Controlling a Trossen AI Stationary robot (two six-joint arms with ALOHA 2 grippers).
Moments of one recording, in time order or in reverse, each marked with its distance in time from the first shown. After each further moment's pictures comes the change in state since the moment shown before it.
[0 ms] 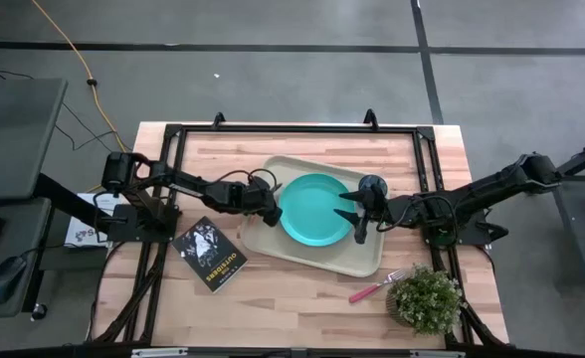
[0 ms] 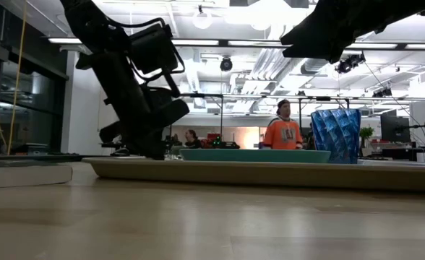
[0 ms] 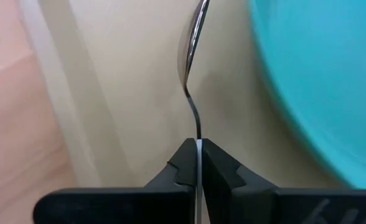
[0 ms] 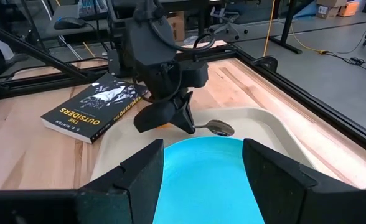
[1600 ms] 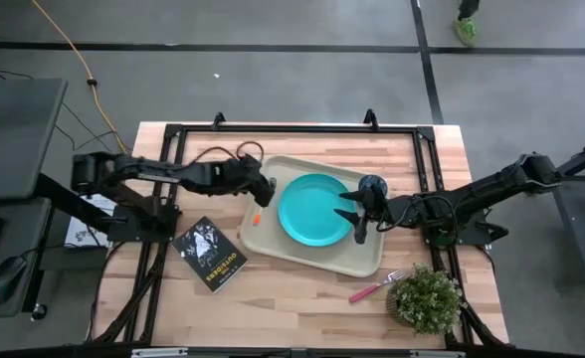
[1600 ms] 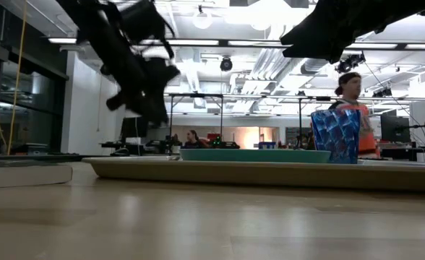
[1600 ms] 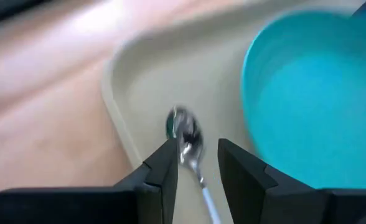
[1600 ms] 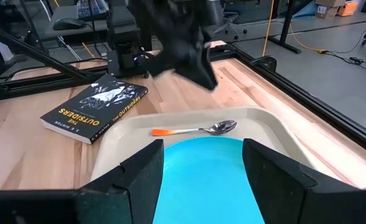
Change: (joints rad) left arm 0.134 -0.266 0.002 -0.074 0.007 0.237; right arm 0.000 0.000 0.000 0.001 0.004 0.003
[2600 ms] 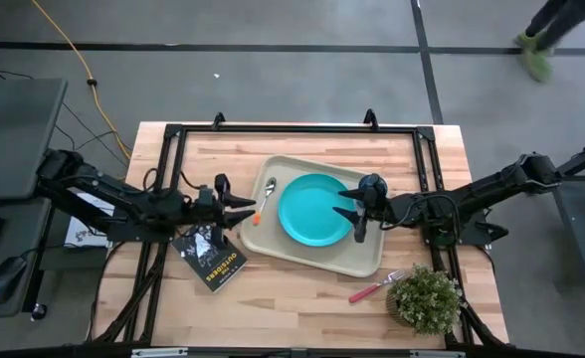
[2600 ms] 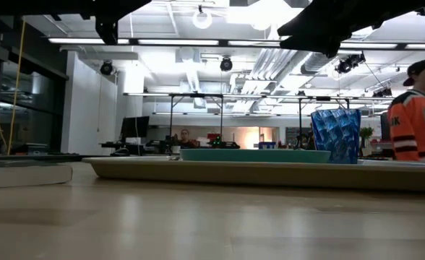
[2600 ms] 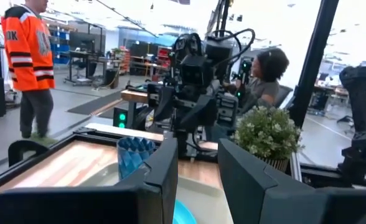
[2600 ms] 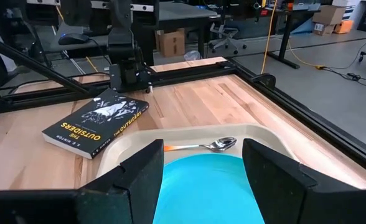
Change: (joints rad) left arm -0.467 -0.466 -0.440 1.000 -0.030 0.505; right arm -0.001 0.000 0.001 0.071 0.009 -0.055
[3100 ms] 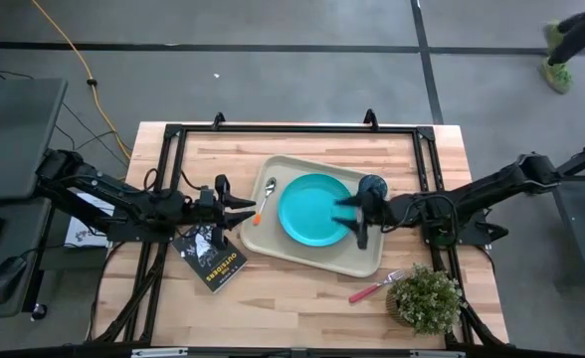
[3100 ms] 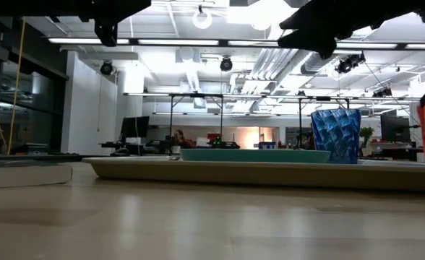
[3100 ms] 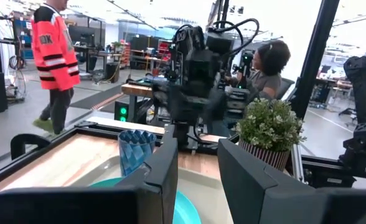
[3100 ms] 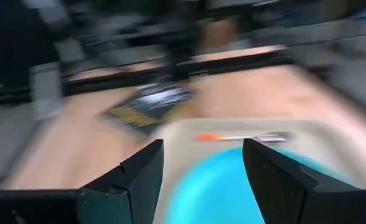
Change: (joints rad) left arm 0.000 -0.009 0.000 -0.038 0.000 -0.003; right arm 0.000 0.019 0.000 0.012 -0.180 0.020
